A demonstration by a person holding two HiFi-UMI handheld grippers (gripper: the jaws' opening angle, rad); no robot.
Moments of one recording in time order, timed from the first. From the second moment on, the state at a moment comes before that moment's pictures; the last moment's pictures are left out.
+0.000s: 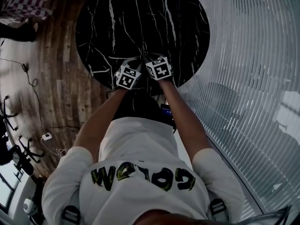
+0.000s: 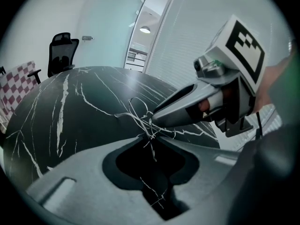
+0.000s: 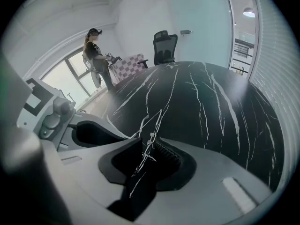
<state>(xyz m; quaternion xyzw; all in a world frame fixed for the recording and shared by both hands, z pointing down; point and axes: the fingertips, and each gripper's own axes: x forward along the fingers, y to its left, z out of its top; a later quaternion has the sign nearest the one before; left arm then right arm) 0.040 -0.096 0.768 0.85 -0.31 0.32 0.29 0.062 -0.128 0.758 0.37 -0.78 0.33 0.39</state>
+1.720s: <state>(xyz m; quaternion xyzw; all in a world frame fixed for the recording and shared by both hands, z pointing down) -0.027 -0.109 0.781 0.83 -0.34 0.35 0.28 0.067 -0.141 0.758 0.38 -0.78 0.27 0.41</state>
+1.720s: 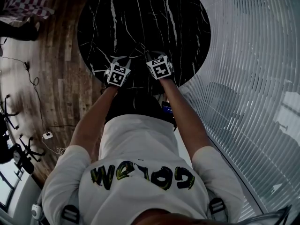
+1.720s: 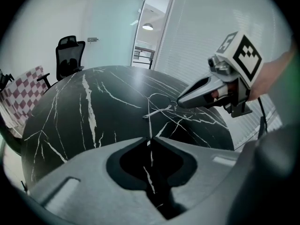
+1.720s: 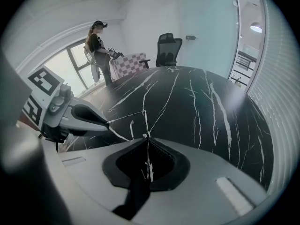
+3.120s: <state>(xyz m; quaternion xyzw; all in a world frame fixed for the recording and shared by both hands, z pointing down) -0.040 -0.127 0.765 0.86 -0.32 0.35 0.21 0.065 -0.138 0.760 0.39 -0.77 0.27 0.42</state>
